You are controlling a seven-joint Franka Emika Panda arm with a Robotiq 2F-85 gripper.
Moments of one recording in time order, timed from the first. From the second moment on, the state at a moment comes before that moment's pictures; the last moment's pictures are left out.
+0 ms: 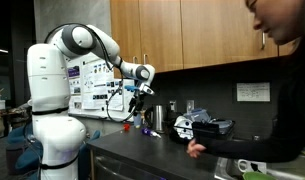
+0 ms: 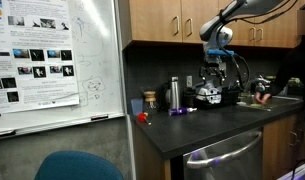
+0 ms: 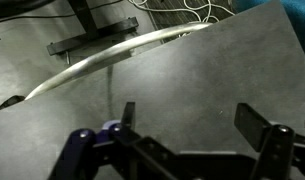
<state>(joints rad) -0.01 -0.08 0.00 -2.05 0.26 1.63 0.31</state>
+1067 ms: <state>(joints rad) -0.01 0.12 -0.01 -1.84 0.26 1.63 0.42</state>
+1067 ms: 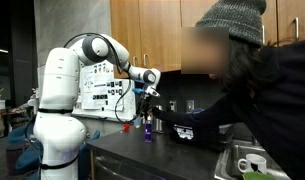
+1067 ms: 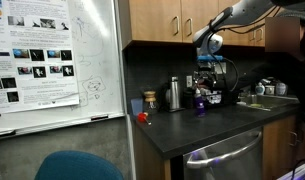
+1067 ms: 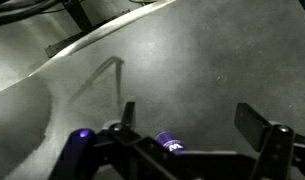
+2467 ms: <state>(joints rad) -0.05 0.29 -0.08 -1.71 0.27 1.62 0.42</state>
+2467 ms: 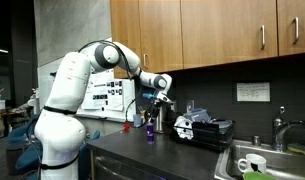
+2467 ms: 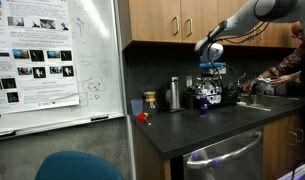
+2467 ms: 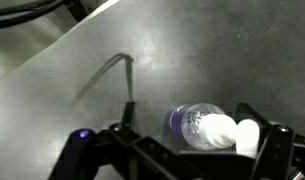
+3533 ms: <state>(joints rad) -0.04 0.28 -0.07 -1.71 0.27 1.62 0.40</state>
